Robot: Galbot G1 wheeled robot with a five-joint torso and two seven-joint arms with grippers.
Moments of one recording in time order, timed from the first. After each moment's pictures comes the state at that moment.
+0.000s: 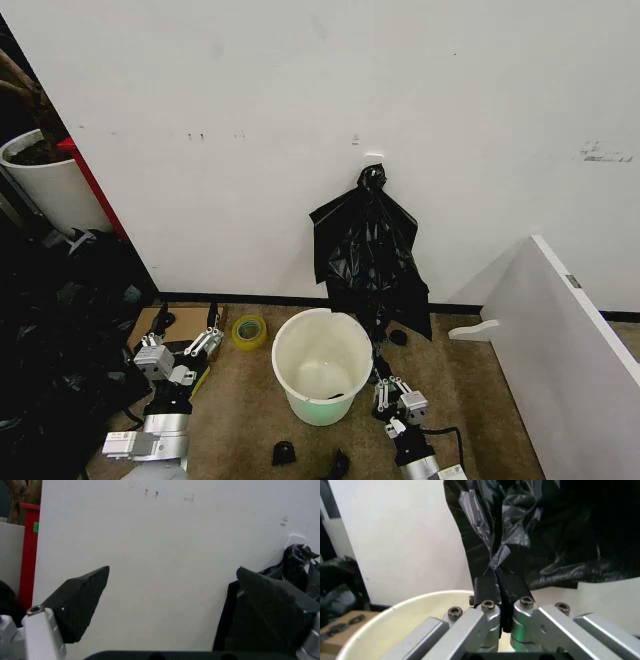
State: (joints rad) left arm 1.69 -1.26 -0.51 -2.11 -0.41 -0.46 -0.11; right arm -1.57 1.08 0.01 1.85 0.16 0.54 0.34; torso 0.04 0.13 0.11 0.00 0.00
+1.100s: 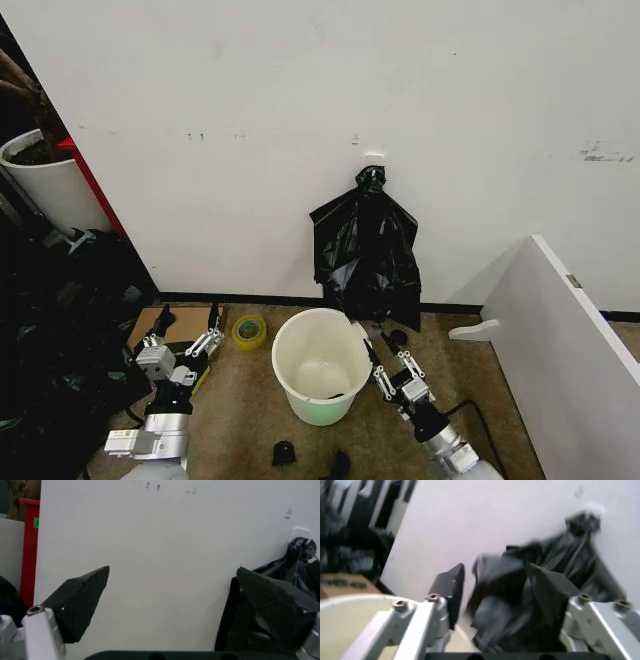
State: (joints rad) left arm 1.68 -1.25 -0.51 -2.09 -0.41 -0.45 -0.11; right arm -1.47 1.10 0.29 1.73 -0.19 0.73 -0.02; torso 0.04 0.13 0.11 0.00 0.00
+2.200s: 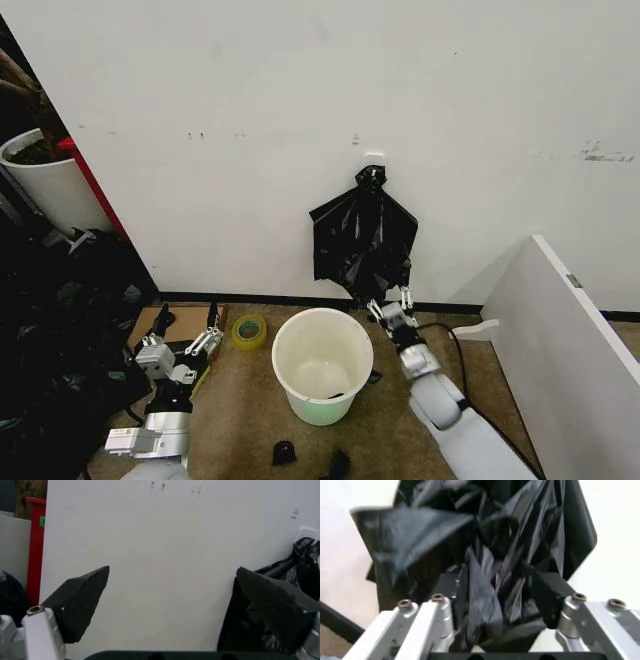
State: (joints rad) left arm 1.69 -1.28 -0.52 -2.10 -0.40 -0.44 -0.12; right arm -1.05 1.22 0.07 1.47 -0.24 0.20 0.36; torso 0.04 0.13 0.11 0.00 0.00
